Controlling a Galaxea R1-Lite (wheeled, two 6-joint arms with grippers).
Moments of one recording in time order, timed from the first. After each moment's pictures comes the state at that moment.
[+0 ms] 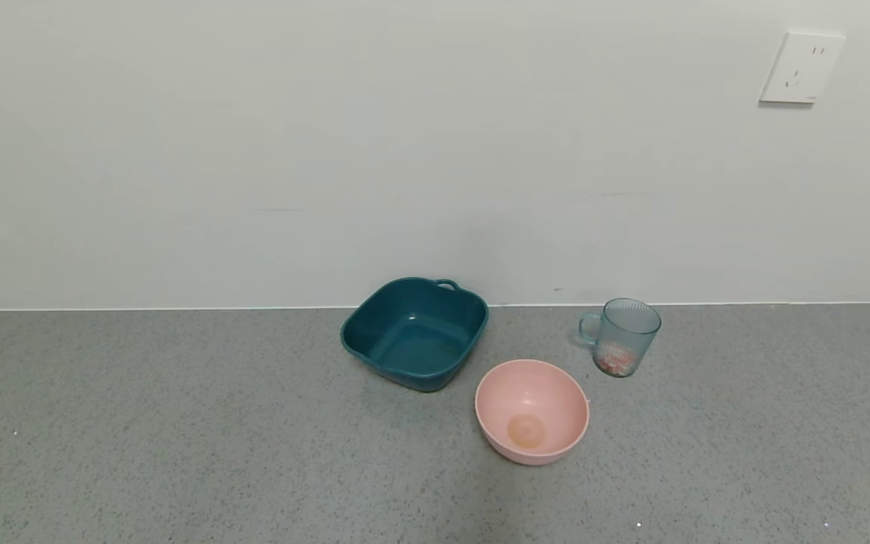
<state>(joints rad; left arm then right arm) 0.00 0.00 0.00 0.01 -0.02 0.08 0.00 0.10 -0.25 0.20 0.01 -0.05</state>
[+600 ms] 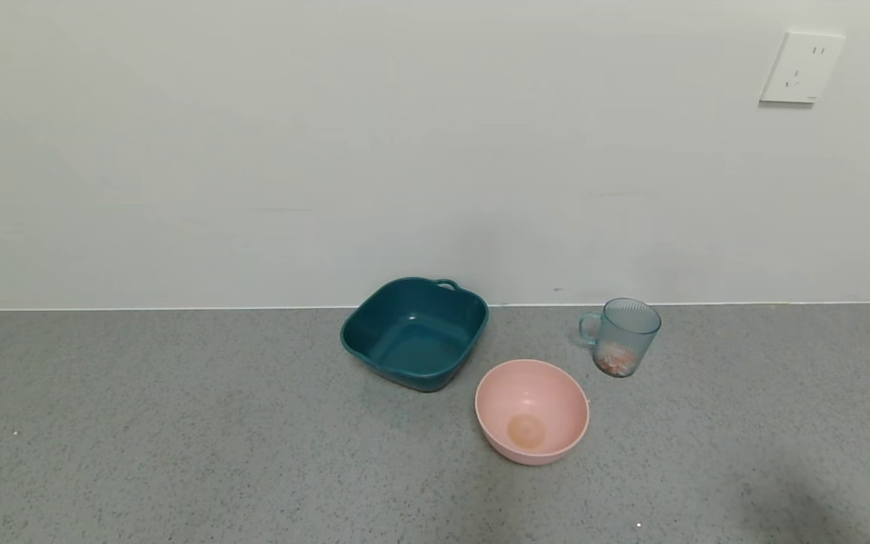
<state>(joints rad) 0.00 0.00 0.00 0.01 -0.02 0.08 0.08 0.73 -0.53 0.06 0.01 -0.06</state>
